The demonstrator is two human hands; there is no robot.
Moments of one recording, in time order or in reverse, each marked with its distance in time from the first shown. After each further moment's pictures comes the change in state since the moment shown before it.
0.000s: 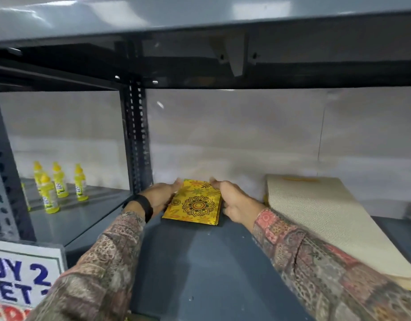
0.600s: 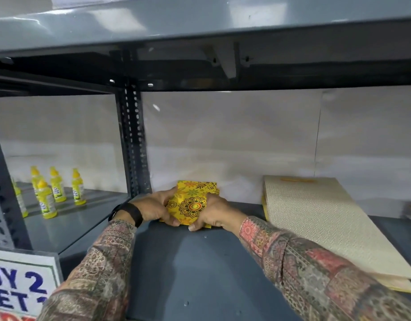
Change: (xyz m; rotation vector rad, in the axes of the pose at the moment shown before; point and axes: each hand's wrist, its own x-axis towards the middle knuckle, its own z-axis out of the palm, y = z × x) left_hand 0.013 -0.018 -0.024 0.481 -0.283 0.114; right_hand -0.008 0.015 0.015 -0.839 -0.002 -0.095
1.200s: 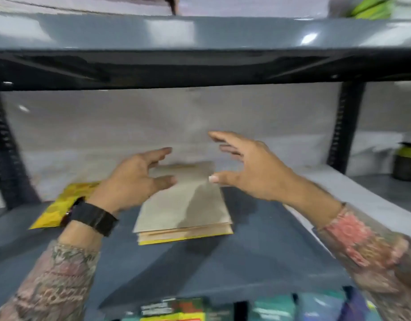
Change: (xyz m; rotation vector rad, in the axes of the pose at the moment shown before) left_hand -0.071 0.255 0.227 0.195 0.266 0.530; right_hand -0.282 0.169 -0.268 -0.102 0.477 -0.535
